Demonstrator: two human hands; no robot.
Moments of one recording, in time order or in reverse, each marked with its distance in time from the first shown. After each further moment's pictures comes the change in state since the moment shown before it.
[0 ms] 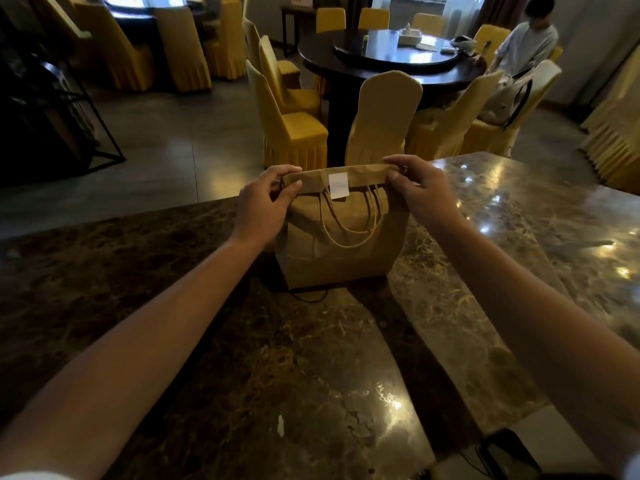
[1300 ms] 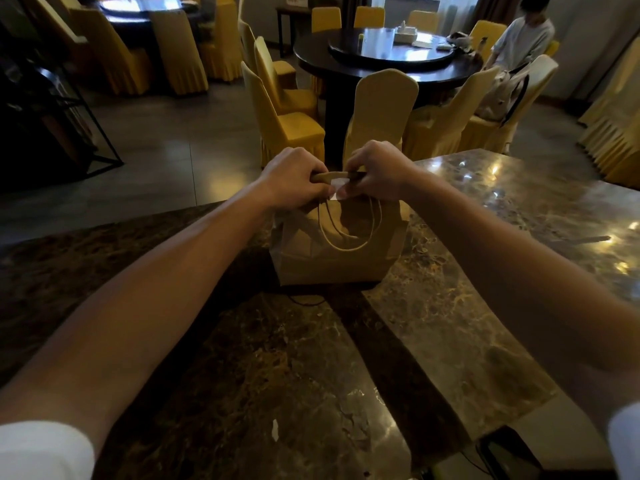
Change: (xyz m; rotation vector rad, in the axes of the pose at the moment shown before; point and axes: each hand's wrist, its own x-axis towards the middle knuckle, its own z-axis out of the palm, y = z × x) left_hand 0.062 0.046 0.017 0.449 -0.508 0.229; right_hand 0.054 -0.039 0.015 -0.578 -0.466 -0.203
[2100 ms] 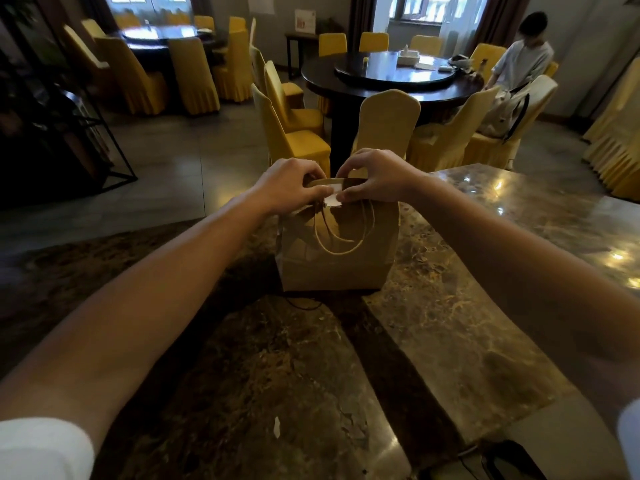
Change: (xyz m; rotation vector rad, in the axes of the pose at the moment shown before) left_hand -0.006 -0.008 -0.009 -0.022 0.061 -0.025; right_hand -0.002 0.000 -0.013 0.007 0.012 -0.035
